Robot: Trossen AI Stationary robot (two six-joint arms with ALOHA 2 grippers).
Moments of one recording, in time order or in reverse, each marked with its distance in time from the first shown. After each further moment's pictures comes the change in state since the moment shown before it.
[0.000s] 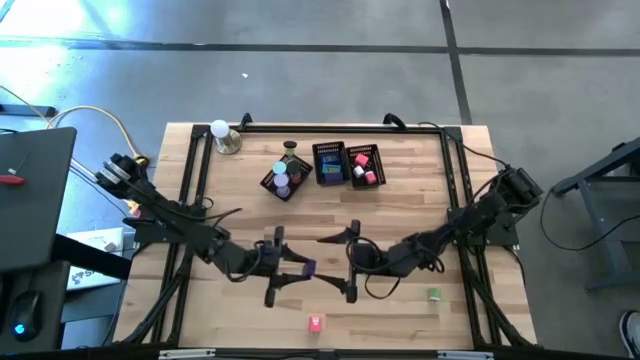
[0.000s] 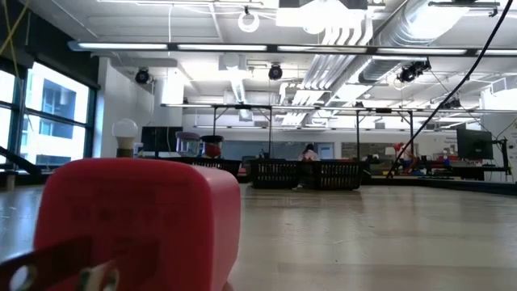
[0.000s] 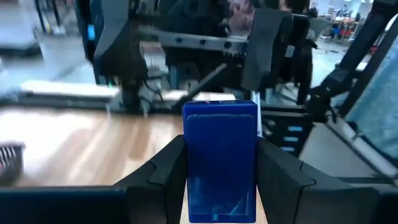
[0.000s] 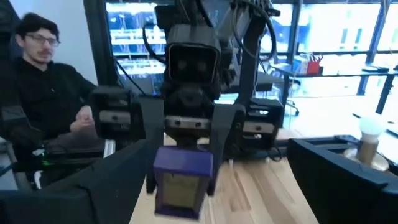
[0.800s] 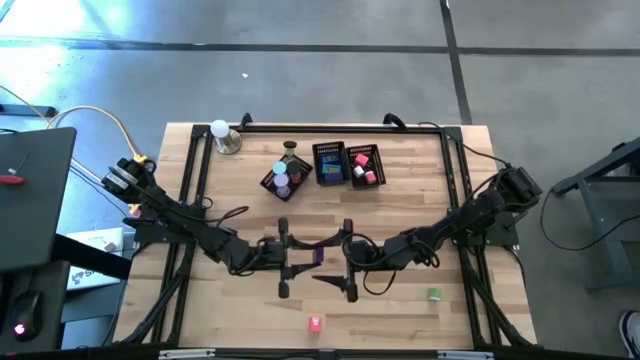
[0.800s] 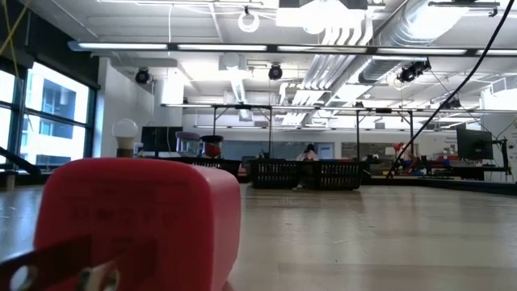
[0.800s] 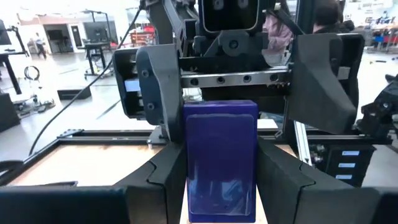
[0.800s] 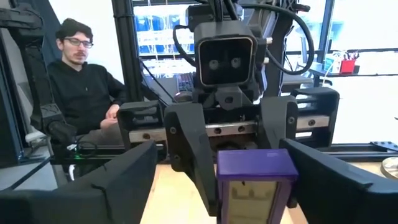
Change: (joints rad) left arm 0.052 0.084 0.000 0.234 -0.102 0.216; right arm -0.046 0.000 0.000 0.003 -0.168 0.024
